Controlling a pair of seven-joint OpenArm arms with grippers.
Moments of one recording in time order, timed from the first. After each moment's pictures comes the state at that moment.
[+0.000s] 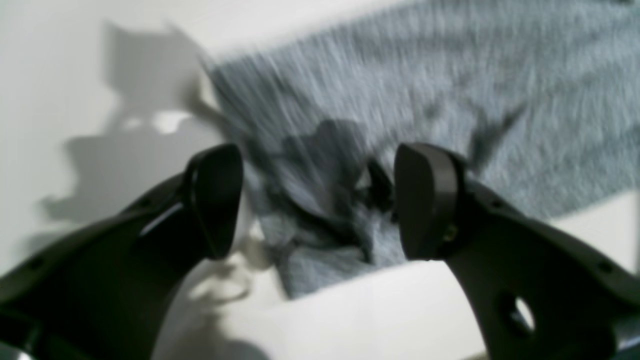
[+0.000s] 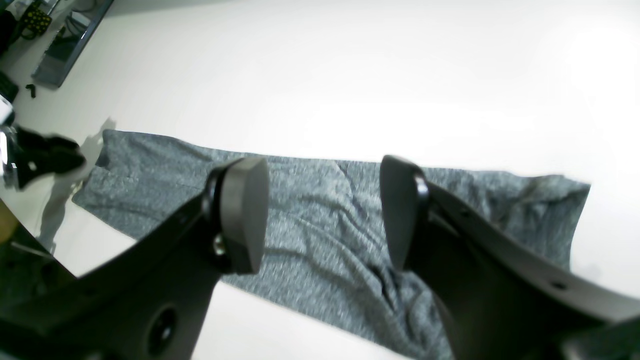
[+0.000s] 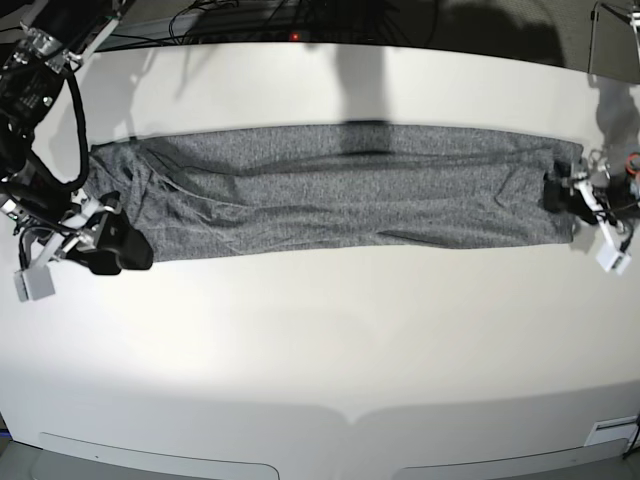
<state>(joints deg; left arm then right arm) -1.1 -32.5 -9.8 75.2 -44.6 -34.0 61.6 -0.9 15.8 36.9 110.1 60.3 34.6 -81.2</state>
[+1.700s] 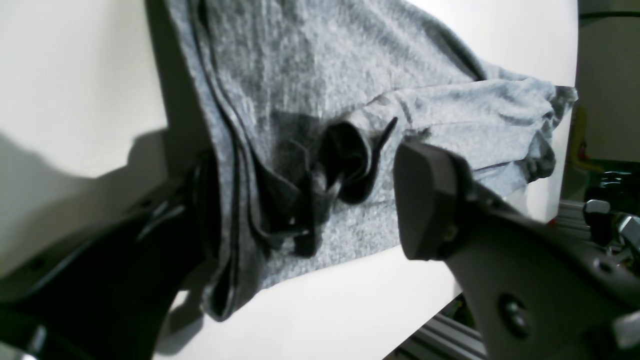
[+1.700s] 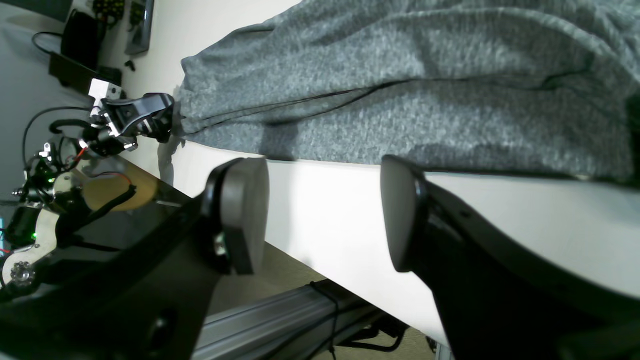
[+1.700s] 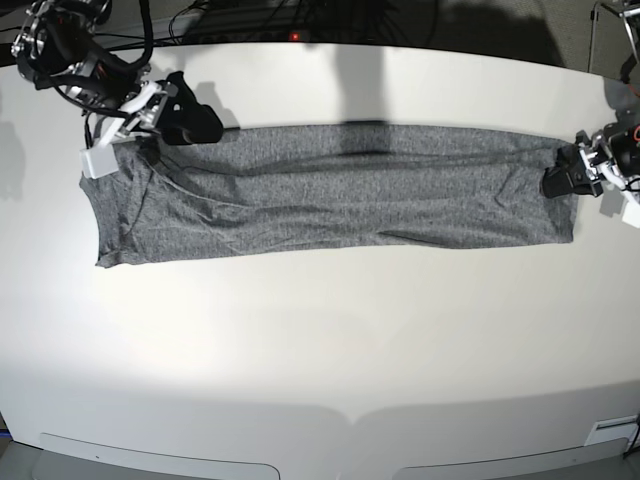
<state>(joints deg) 0.7 -29.7 -20.7 53.8 -68.3 -39.8 66.8 -22.4 4.9 36.7 110.9 69.0 34.6 -81.4</state>
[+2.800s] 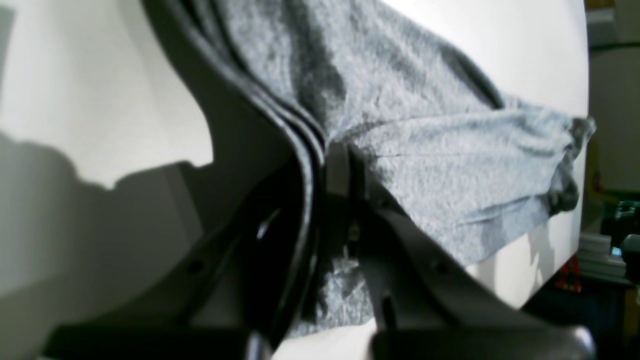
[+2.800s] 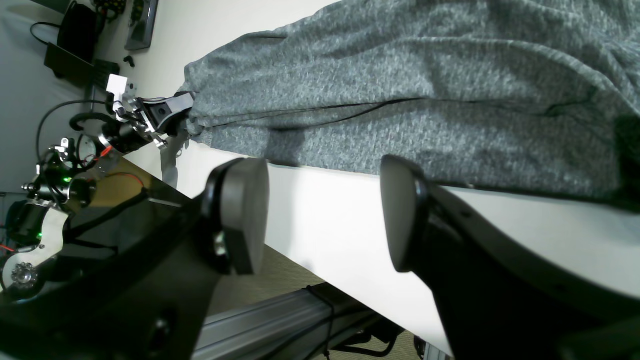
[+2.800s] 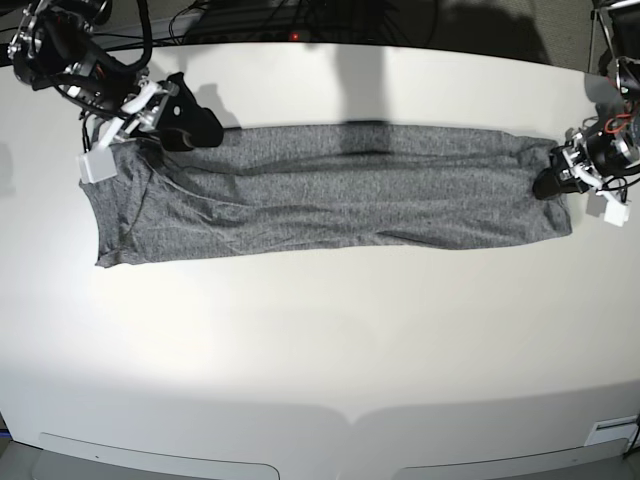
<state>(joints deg) 0.6 -24.5 -20.6 55.3 -60.0 -39.6 57.0 -22.4 4.9 36.7 113.4 69.0 34.6 -81.4</state>
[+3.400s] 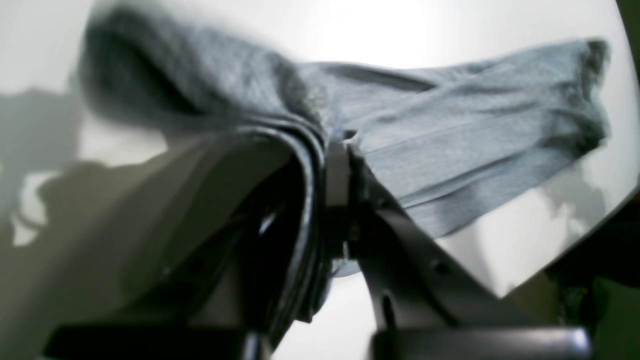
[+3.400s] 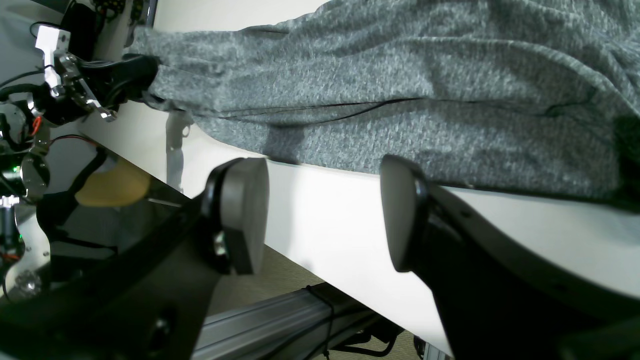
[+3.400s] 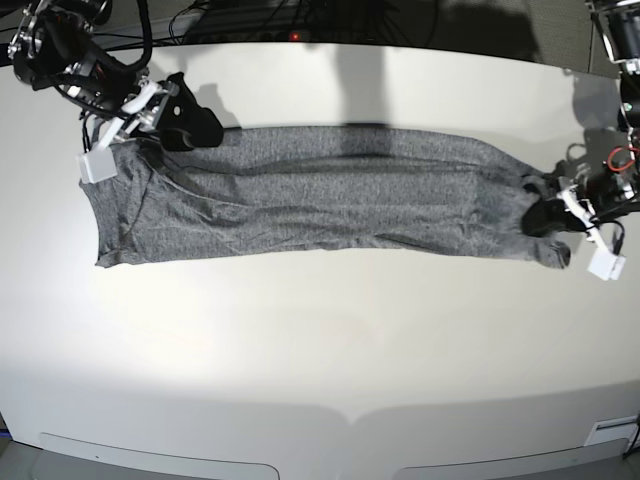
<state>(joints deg) 2.1 -20.1 -20.3 87.3 -57.9 -33.2 68.6 -22.4 4.9 36.7 113.4 69.0 34.6 -81.4</state>
